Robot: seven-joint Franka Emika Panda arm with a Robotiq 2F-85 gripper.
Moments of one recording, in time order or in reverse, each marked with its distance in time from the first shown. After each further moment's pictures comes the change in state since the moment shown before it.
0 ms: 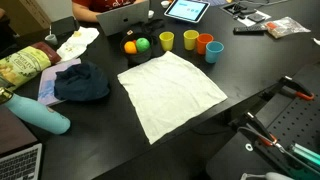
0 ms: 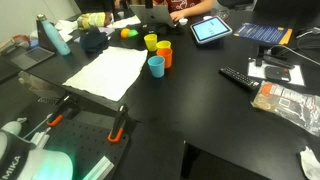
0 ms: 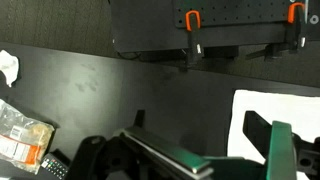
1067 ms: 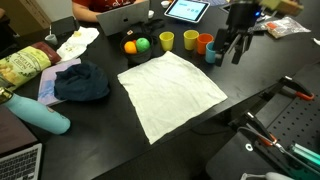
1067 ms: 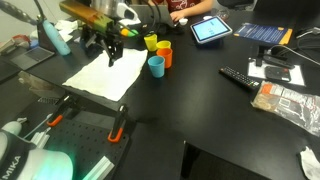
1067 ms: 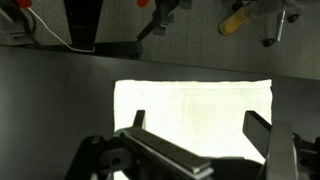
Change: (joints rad) arm 0.200 0.533 0.118 -0.016 0.733 0.398 -0.200
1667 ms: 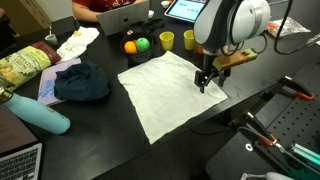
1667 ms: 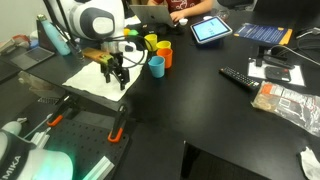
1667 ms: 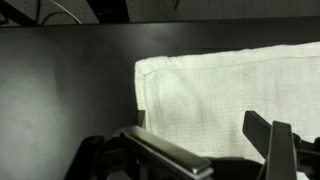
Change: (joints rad) arm 0.062 0.435 0.077 0.140 -0.182 0.376 0.391
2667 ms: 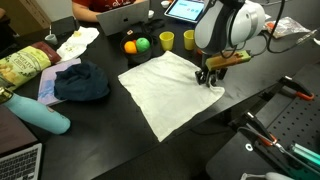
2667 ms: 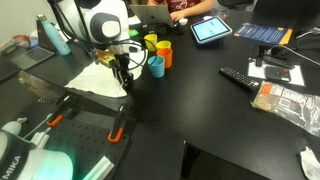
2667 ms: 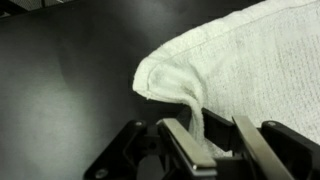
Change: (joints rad) arm -0.003 0.058 -0.027 0.047 -0.087 0.069 0.225
